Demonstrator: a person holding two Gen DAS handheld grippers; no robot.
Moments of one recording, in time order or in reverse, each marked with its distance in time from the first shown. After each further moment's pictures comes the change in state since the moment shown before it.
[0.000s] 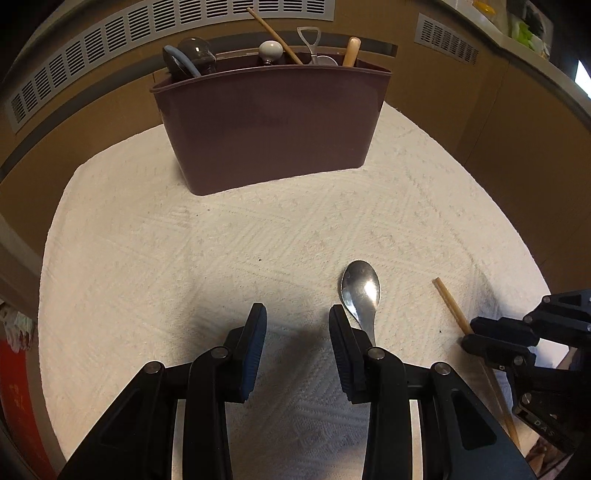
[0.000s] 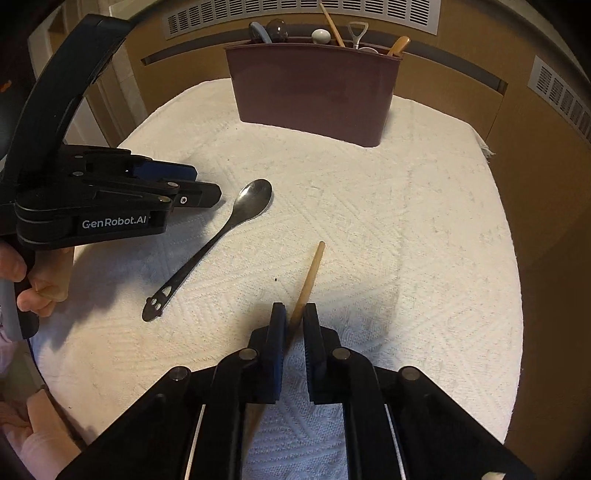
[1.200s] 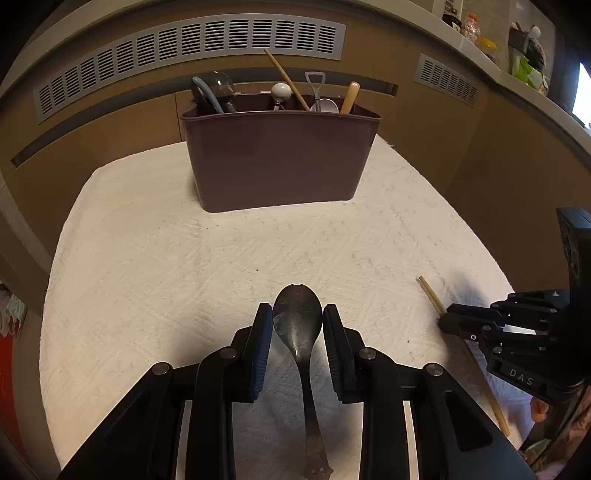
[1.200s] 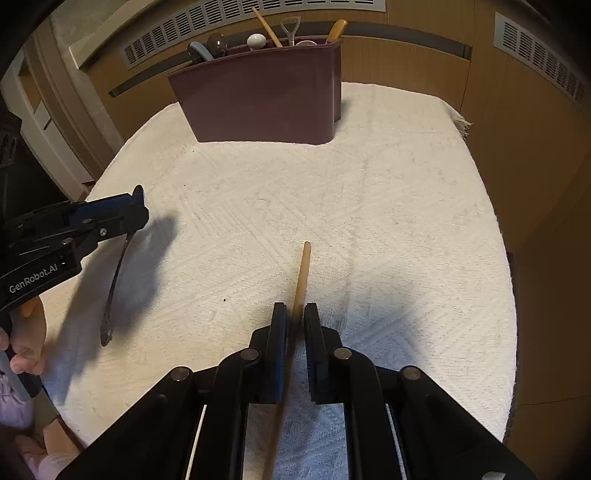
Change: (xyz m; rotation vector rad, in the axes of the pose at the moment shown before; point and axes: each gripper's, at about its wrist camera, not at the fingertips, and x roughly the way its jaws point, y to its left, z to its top) left arm -0.021 -0.008 -0.005 -0.074 -0.122 -0.016; right arm 0.006 -0.043 0.005 0.149 0.004 0.028
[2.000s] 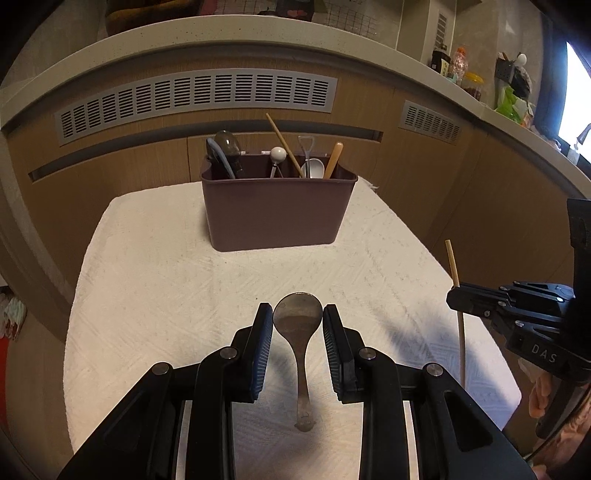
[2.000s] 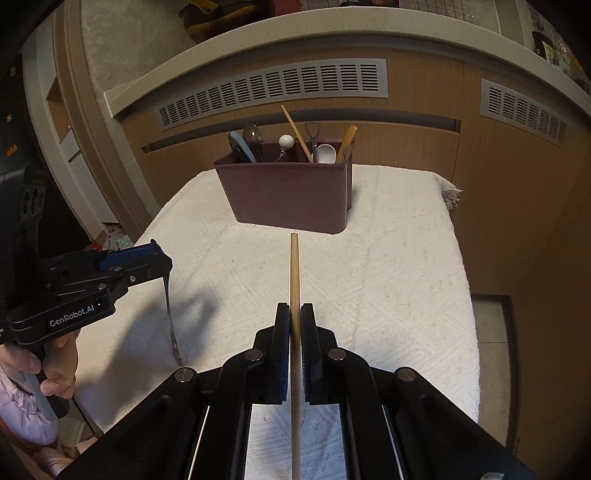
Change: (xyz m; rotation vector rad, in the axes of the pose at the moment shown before) left arm -0.071 -0.005 0.004 -0.017 -0.135 -0.030; right arm -0.087 0.016 0.013 -0.012 -0.241 0.047
